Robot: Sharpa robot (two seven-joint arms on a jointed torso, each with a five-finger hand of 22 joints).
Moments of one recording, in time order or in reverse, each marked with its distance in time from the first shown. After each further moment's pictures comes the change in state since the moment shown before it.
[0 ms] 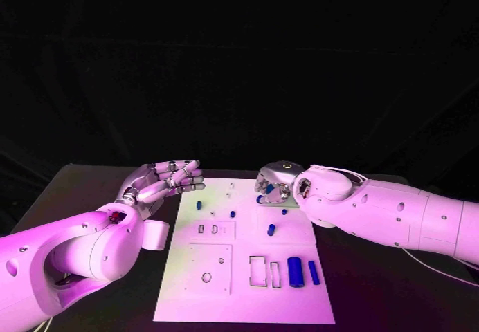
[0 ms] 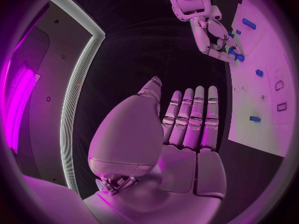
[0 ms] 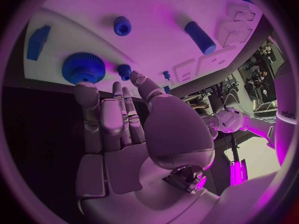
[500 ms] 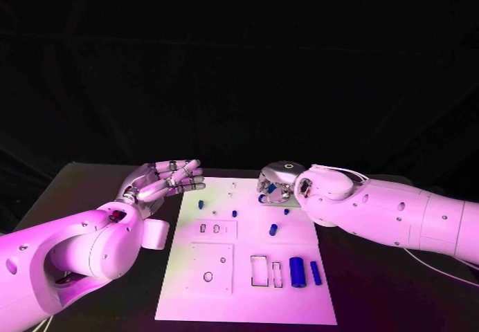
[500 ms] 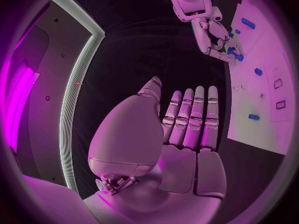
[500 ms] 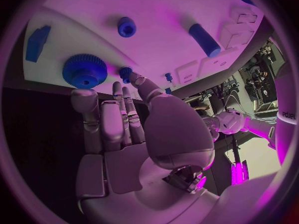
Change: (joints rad) left arm 0.003 -0.004 0.000 0.001 0.005 0.007 -0.007; left_hand 0.000 0.000 -0.003 0.003 0.000 0.000 0.000 0.000 0.000 0.000 0.000 -0.006 0.000 0.000 0.000 -0.004 0.000 -0.001 0.000 0.000 0.000 0.000; right arm 0.000 0.004 0.000 -0.012 -0.004 0.013 -0.002; right_hand 0.000 0.000 0.030 0.014 0.002 0.012 -0.001 0.000 0.003 0.000 0.000 0.004 0.000 0.000 0.000 0.059 0.056 -0.015 0.020 0.001 0.058 0.082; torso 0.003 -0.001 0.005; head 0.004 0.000
